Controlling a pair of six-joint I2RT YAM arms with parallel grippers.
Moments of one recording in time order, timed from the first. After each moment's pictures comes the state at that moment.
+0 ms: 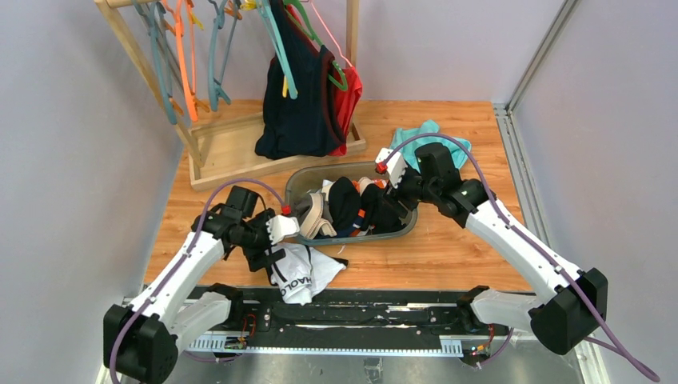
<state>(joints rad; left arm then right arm) -0.28 0.93 0.66 -0.93 0.34 0.89 0.56 1.18 1.03 -0.55 -0.28 -0.48</state>
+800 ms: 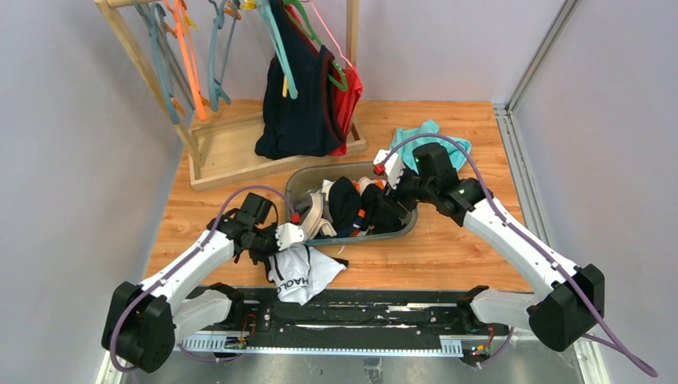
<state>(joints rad) -0.40 1.05 0.55 -0.74 0.21 0.84 0.56 1.20 1.03 -0.55 -0.29 -0.50</state>
